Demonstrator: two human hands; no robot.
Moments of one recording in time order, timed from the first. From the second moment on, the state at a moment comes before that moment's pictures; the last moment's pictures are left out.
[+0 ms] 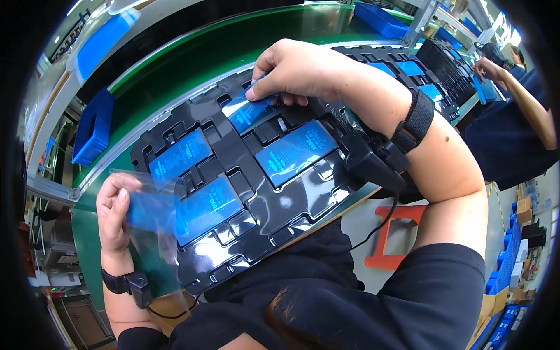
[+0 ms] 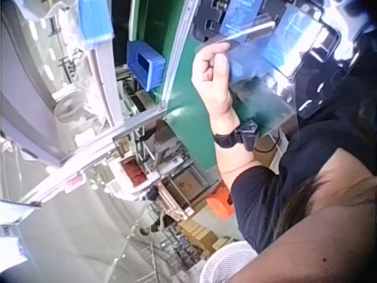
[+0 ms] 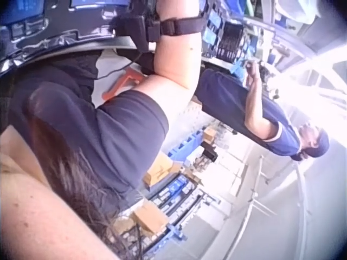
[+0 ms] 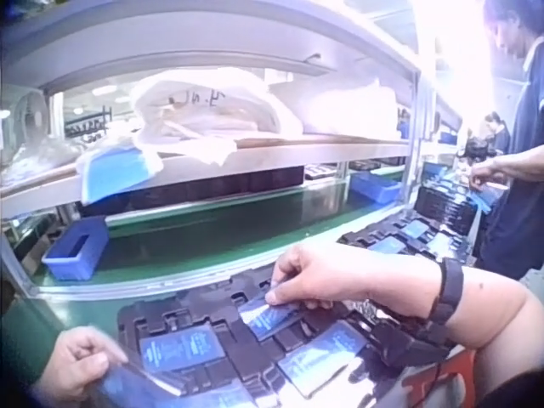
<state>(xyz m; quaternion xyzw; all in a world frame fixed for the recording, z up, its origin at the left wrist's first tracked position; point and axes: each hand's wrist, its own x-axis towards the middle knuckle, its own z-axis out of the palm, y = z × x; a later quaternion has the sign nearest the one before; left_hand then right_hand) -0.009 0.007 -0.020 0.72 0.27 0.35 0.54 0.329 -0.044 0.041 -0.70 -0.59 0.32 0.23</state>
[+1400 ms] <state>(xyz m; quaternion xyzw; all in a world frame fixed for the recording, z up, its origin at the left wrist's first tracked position) -0.009 0.006 -0.022 0.71 0.27 0.35 0.55 0.333 -0.047 0.024 -0.64 -0.74 0.09 0.19</state>
